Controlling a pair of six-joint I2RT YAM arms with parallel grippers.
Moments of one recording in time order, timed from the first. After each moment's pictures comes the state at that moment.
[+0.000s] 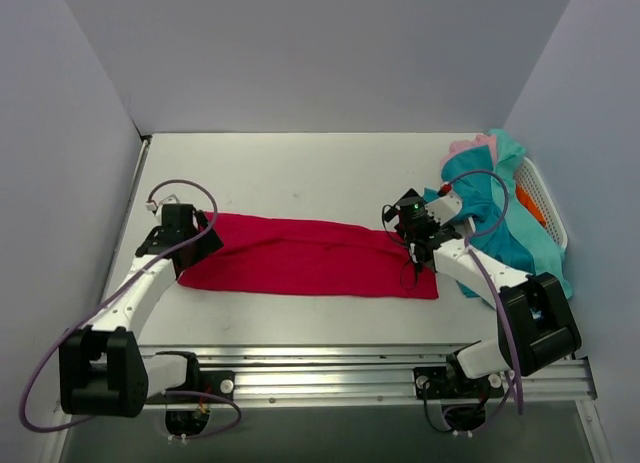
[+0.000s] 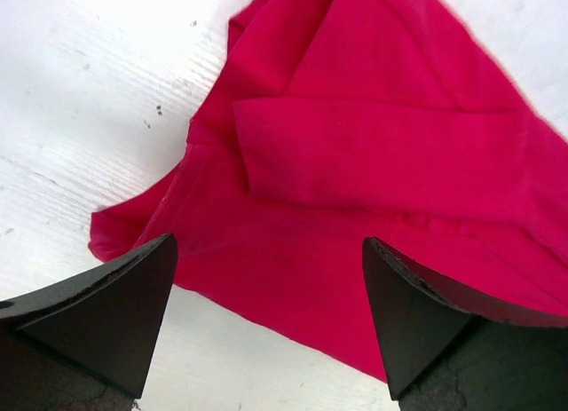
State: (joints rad) left arm -0.08 1.19 0.77 -0.44 -0.21 -0.60; right arm 0.39 1.41 0.75 -0.09 0.54 1.00
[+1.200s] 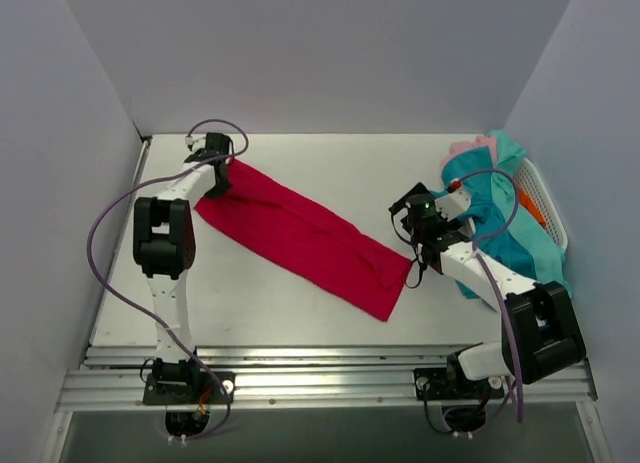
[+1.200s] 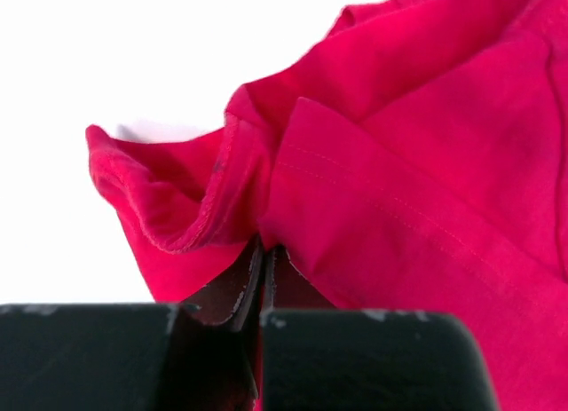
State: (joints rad) left arm -0.13 2.17 1.70 -0.57 -0.44 -0.54; right arm 0.34 1.36 0.73 -0.01 0.53 0.95
